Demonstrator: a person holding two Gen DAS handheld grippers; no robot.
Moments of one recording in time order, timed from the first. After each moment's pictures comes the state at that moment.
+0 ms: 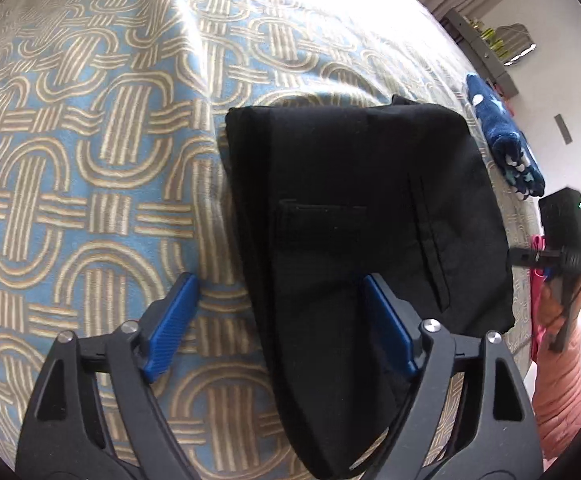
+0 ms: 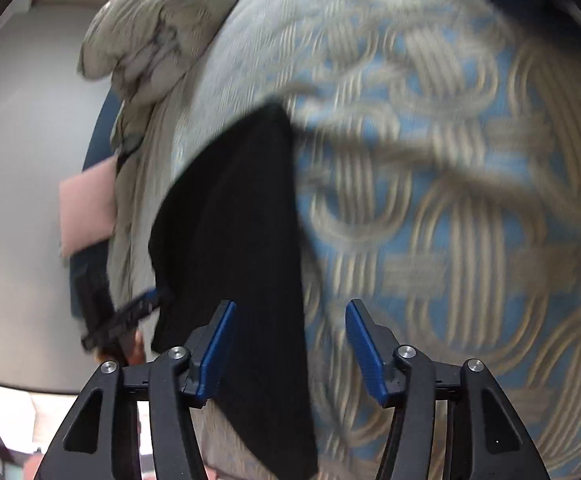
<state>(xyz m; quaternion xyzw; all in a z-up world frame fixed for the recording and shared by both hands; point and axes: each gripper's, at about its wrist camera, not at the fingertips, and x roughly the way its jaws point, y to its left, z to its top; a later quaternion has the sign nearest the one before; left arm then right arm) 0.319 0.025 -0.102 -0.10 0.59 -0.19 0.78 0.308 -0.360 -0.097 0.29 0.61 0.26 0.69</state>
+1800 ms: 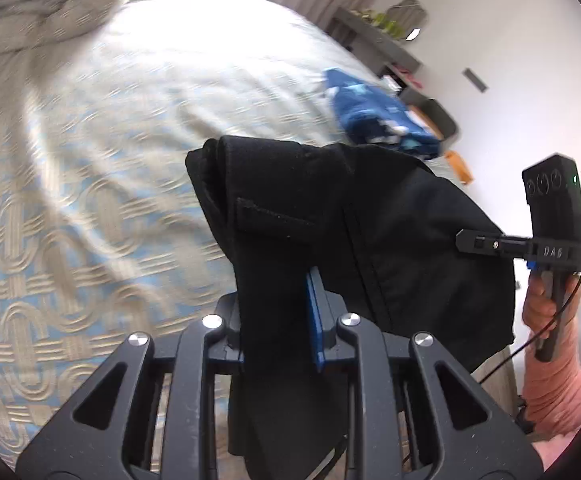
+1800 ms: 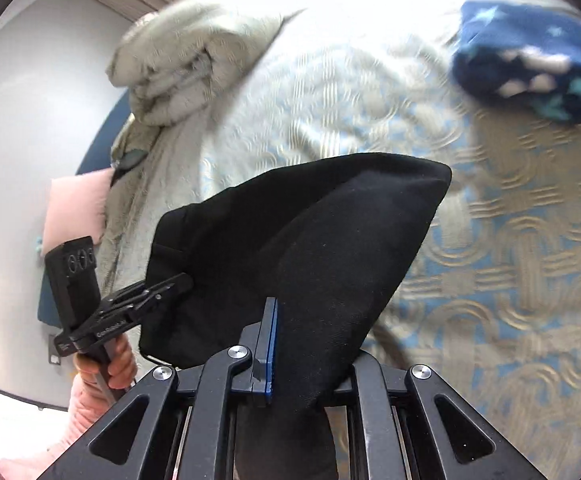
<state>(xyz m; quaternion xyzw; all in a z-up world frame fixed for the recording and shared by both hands) 0.263 -0.080 0.002 -0.05 0.49 -0.35 0.80 0.210 -0.351 0.019 0.24 0.51 0.17 0.81</state>
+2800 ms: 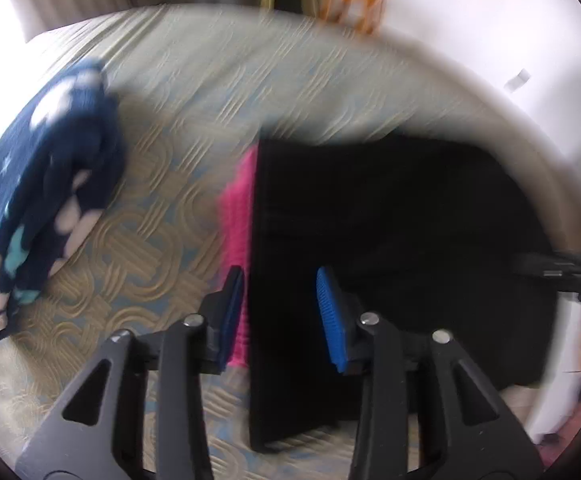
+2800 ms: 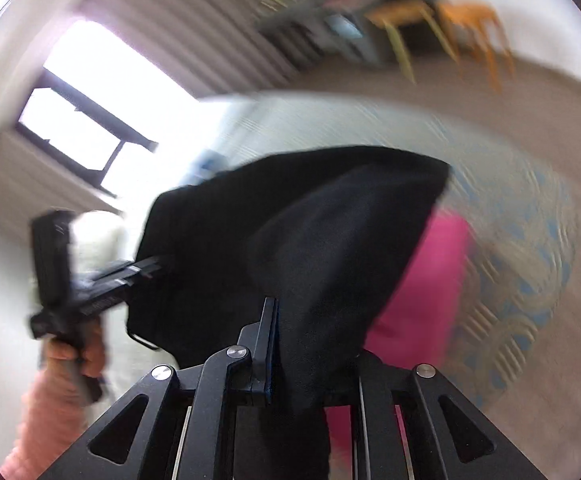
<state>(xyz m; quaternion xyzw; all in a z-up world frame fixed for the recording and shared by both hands) 0.184 -0.614 -0.042 0.32 0.45 -0.46 0.70 -0.066 -0.732 -0.030 0.42 0.40 -0.21 0.79</state>
